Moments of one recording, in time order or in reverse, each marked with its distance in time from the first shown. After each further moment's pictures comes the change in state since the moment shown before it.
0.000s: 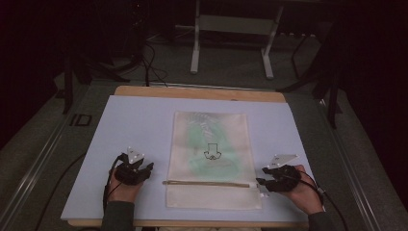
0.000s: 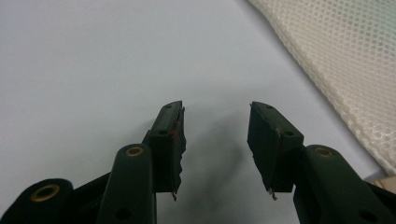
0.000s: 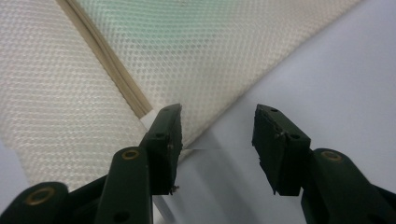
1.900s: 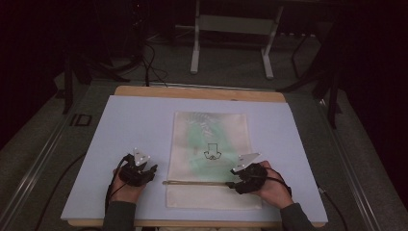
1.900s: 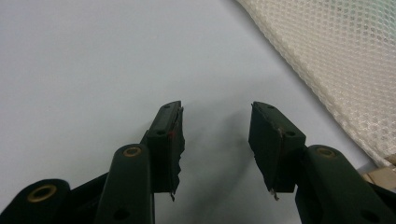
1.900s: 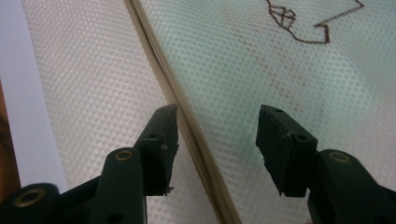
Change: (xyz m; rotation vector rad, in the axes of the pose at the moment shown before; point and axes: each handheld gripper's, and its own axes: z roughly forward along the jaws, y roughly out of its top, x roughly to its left) left arm -0.008 0.001 0.003 0.007 -0.034 0.042; right arm 0.052 0.063 0.044 -0.005 0.159 -0.173
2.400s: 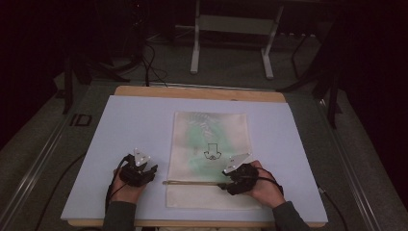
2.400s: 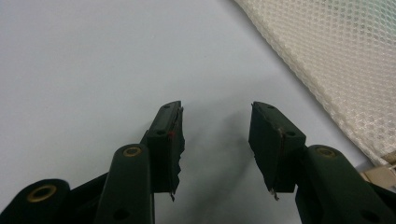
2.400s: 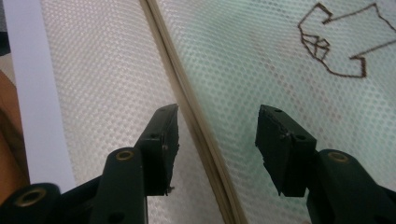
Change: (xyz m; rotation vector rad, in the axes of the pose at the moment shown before) left arm -0.001 0.000 0.000 0.000 -0.005 0.006; right arm 0.010 0.016 0.013 -0.003 0.036 -0.038
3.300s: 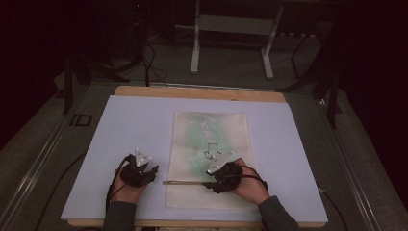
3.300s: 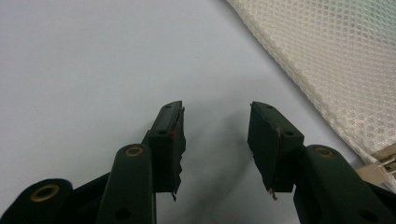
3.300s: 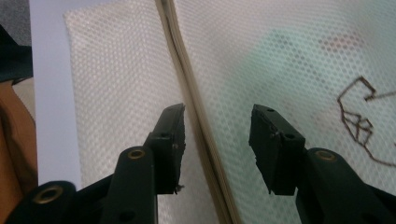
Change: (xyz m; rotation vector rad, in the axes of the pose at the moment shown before) left arm -0.002 0.000 0.000 0.003 -0.018 0.010; right arm 0.014 0.036 0.021 -0.031 0.043 -0.079
